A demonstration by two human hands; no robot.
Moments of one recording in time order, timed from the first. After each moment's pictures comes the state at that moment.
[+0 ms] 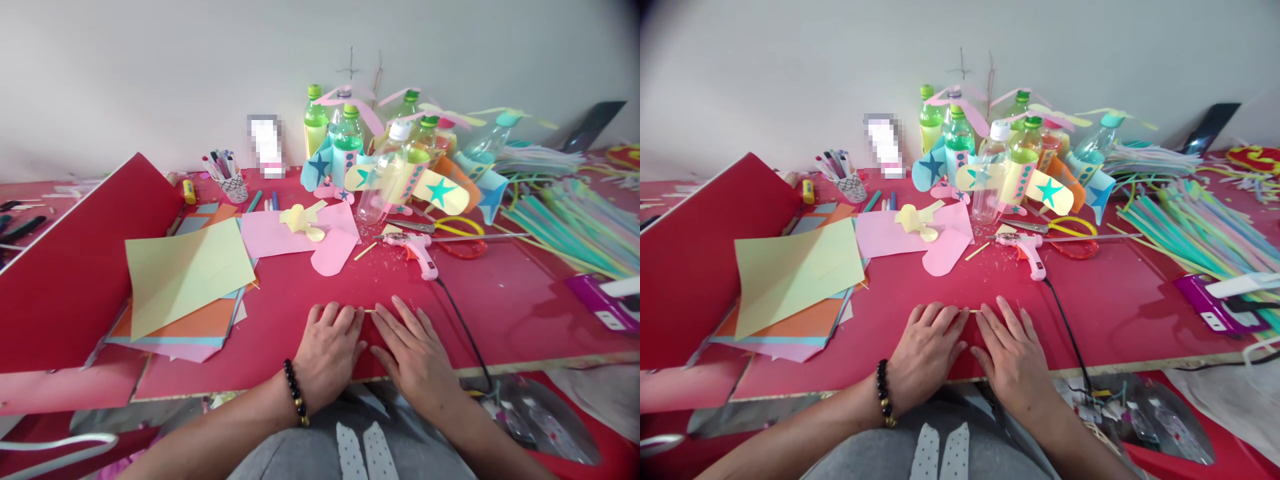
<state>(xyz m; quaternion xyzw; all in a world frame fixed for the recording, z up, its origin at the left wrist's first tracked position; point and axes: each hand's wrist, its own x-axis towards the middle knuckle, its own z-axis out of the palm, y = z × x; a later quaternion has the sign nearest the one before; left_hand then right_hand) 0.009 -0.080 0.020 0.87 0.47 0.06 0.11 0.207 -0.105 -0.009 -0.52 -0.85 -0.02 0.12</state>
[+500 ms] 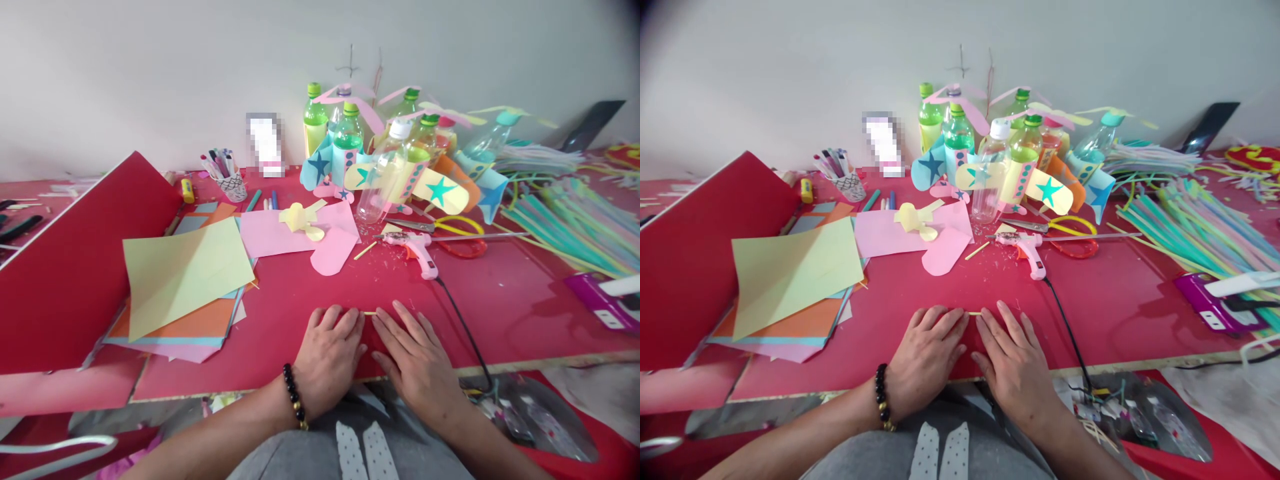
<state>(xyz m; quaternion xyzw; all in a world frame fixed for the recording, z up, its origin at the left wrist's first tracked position) 0.007 -0.085 0.013 0.88 0.46 0.09 0.11 0.210 -0.111 -0.011 -0.49 -0.86 -0.05 0.10</state>
